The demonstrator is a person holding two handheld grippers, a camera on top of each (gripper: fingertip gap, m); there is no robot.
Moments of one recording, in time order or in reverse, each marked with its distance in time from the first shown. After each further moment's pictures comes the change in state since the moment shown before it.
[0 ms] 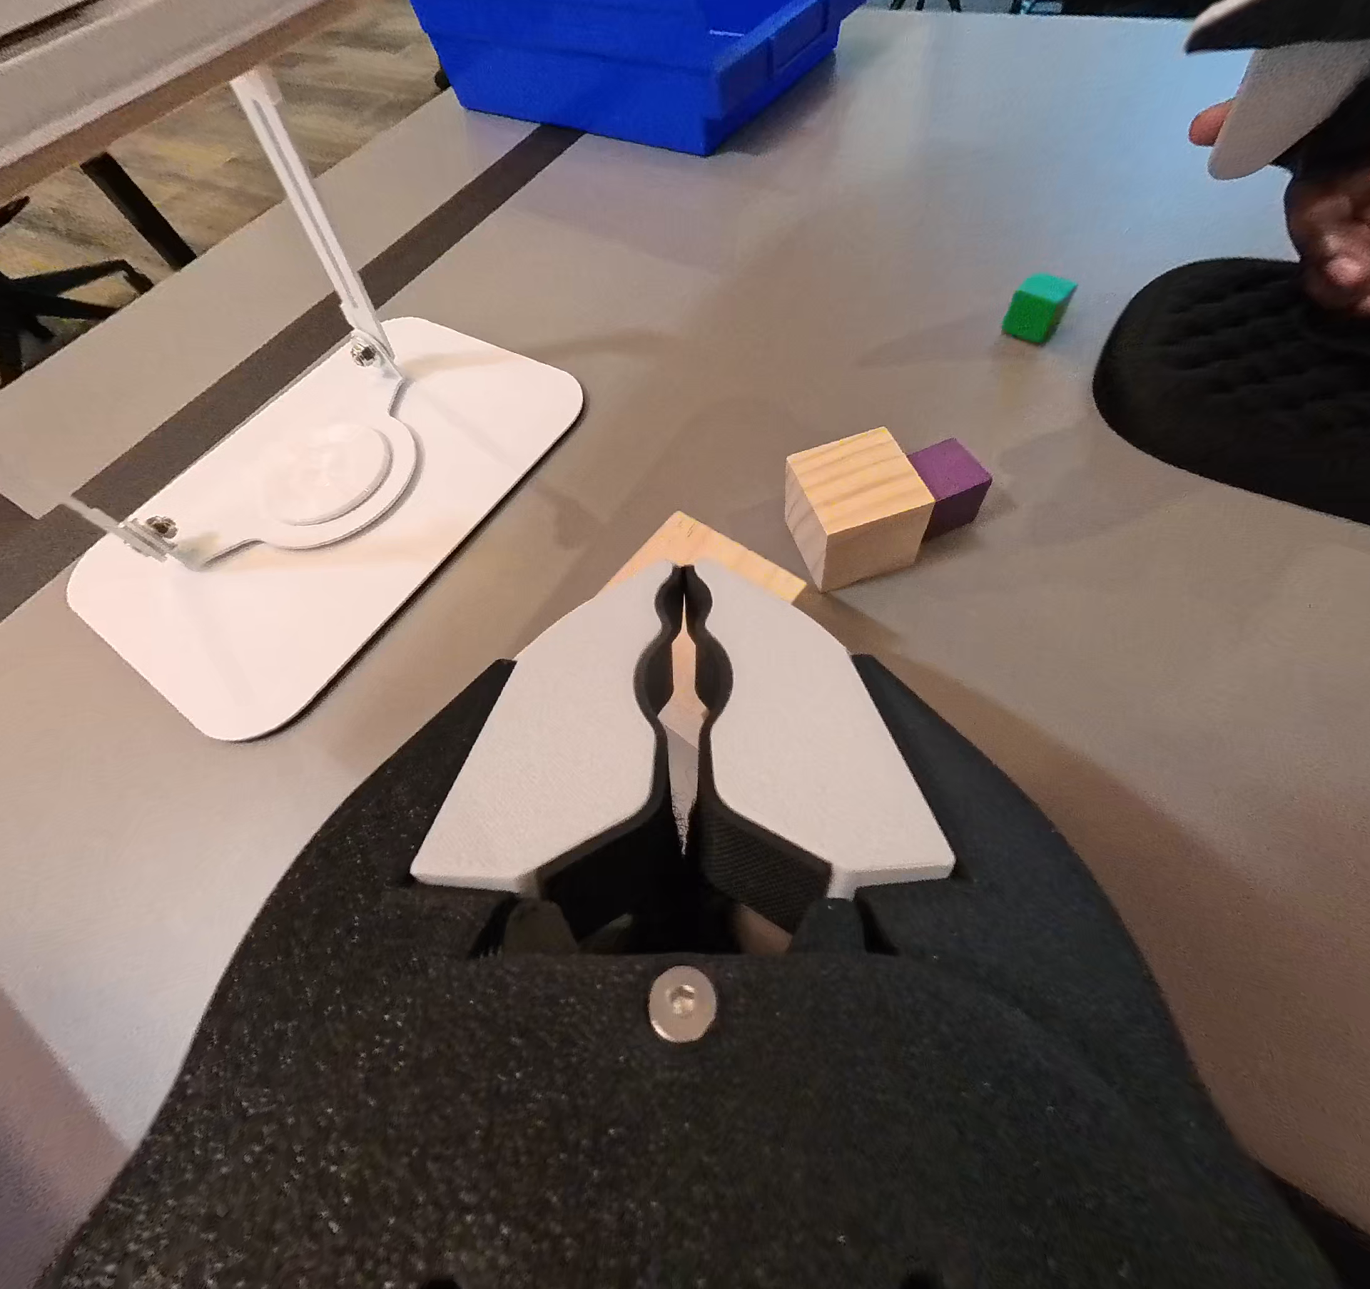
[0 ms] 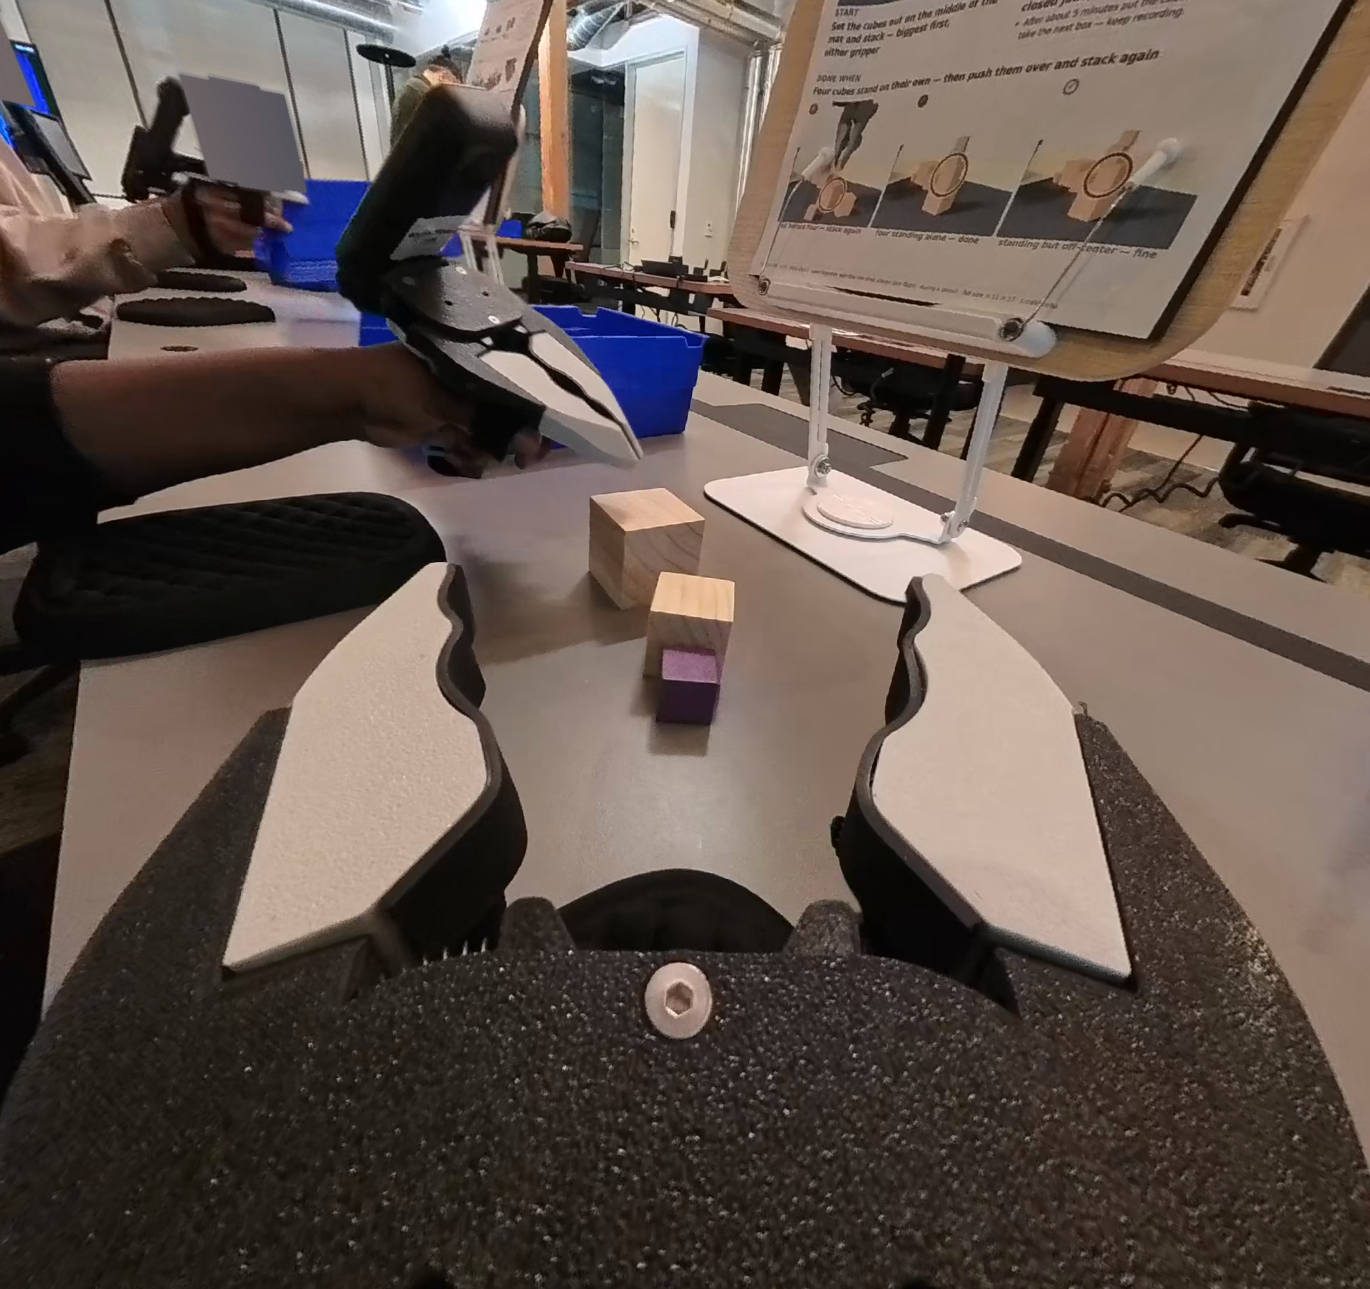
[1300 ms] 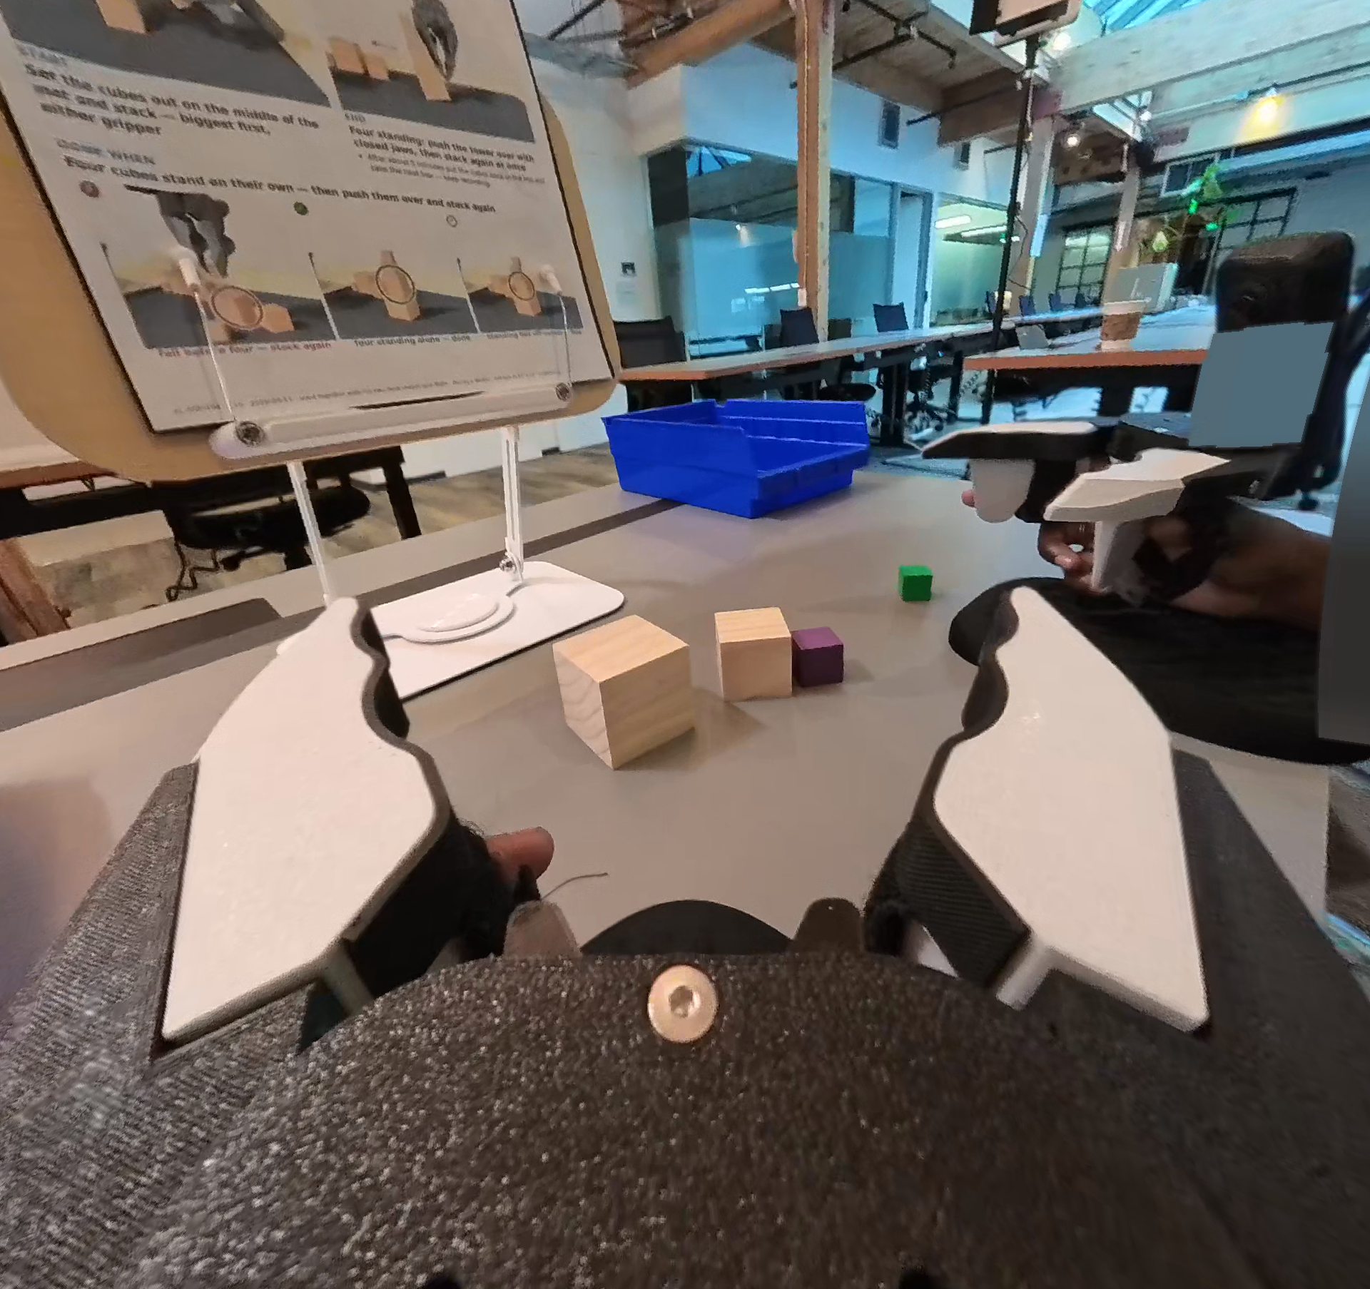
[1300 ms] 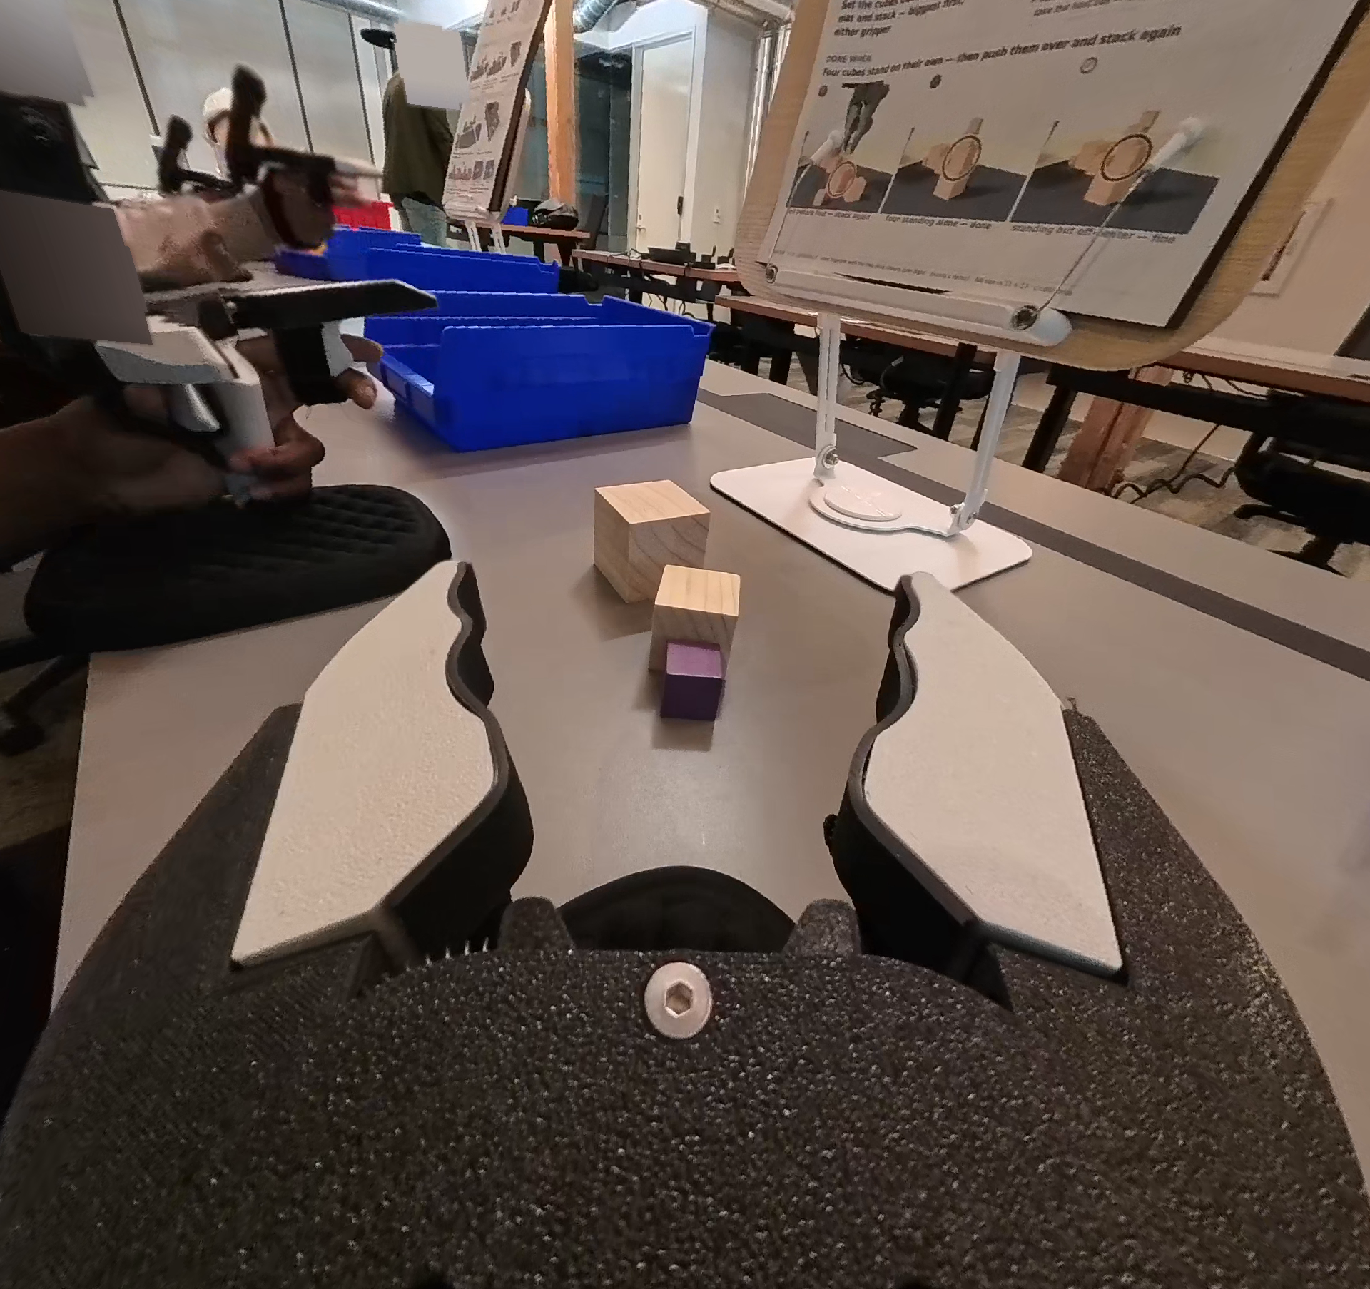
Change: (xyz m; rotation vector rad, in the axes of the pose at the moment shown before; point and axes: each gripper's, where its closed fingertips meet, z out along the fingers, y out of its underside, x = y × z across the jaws) left arm 0.056 -0.014 -0.118 0.600 -0.243 -0.083; right arm 0.000 0.002 0.001 -0.017 -0.011 0.005
